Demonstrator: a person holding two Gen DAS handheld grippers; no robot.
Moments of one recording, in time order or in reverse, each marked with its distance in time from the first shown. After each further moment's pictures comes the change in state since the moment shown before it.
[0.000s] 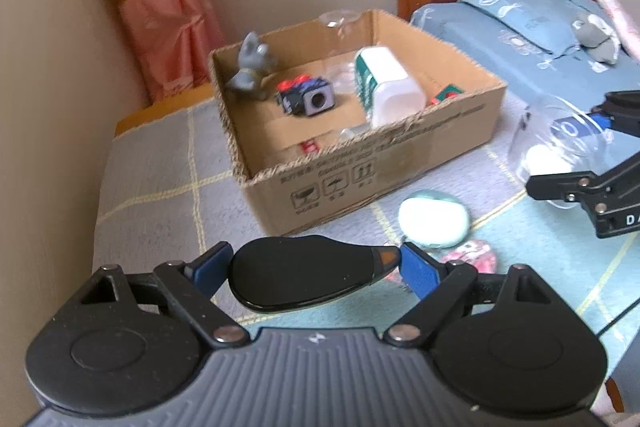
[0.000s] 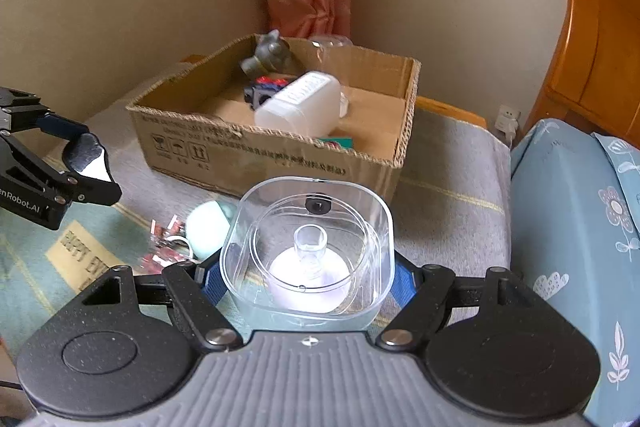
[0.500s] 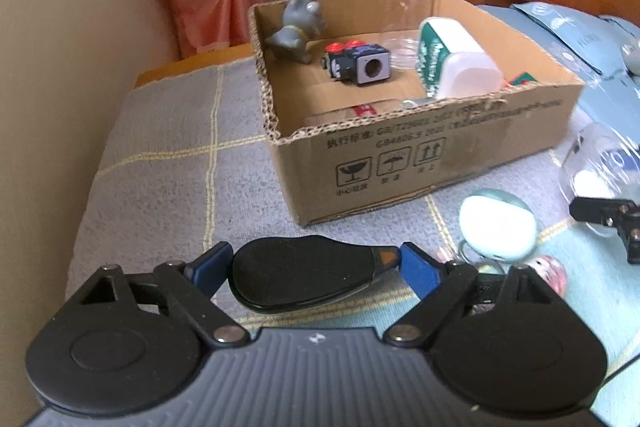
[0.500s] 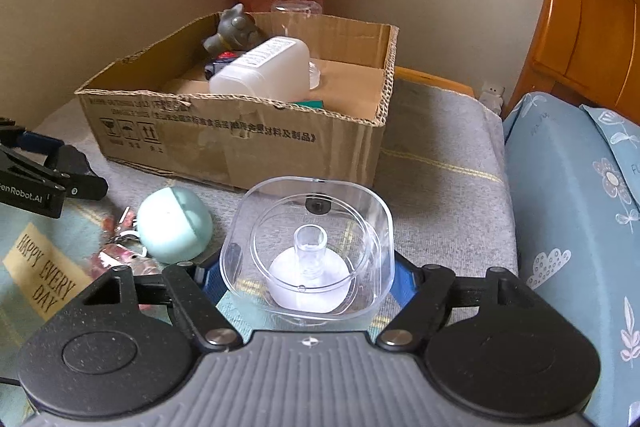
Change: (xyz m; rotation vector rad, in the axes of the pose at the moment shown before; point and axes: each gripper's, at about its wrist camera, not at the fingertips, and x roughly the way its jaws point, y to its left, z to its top) left arm 0.052 0.014 -0.017 -0.128 0.032 0.082; right arm 0.040 -0.012 -0.016 0.058 0.029 -0.056
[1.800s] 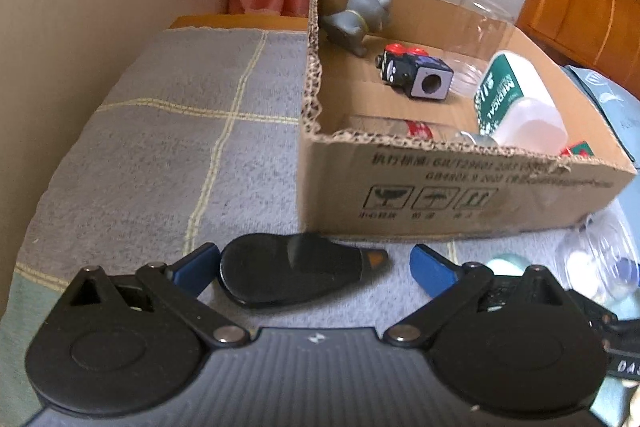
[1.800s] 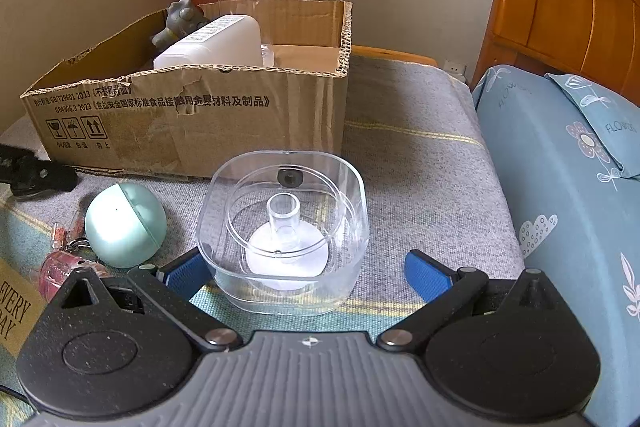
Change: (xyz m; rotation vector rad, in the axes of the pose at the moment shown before) left arm 0.037 0.011 0.005 -0.312 0.022 0.021; right arm 0.027 -0.004 -0.018 0.122 -0.010 -0.102
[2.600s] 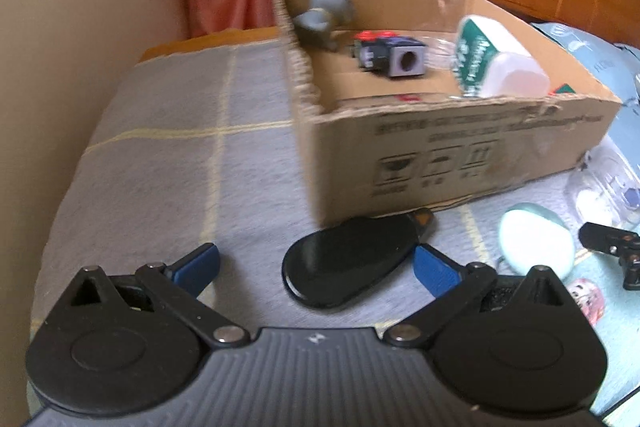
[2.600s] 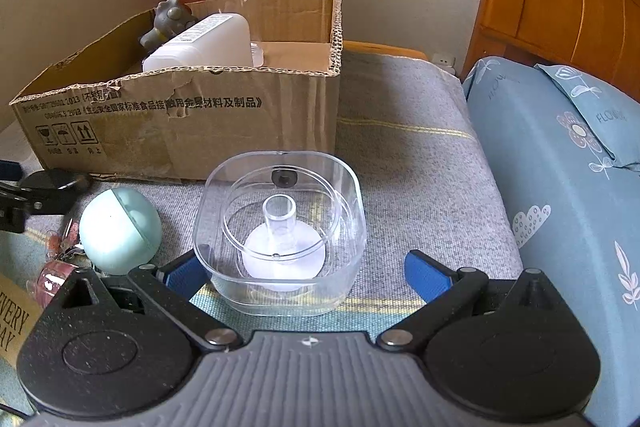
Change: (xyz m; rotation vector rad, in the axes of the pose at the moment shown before) left arm 0.001 0.015 -0.006 0.197 -0.028 -0.032; right arm 0.003 -0.001 0.002 0.026 0.018 -0.026
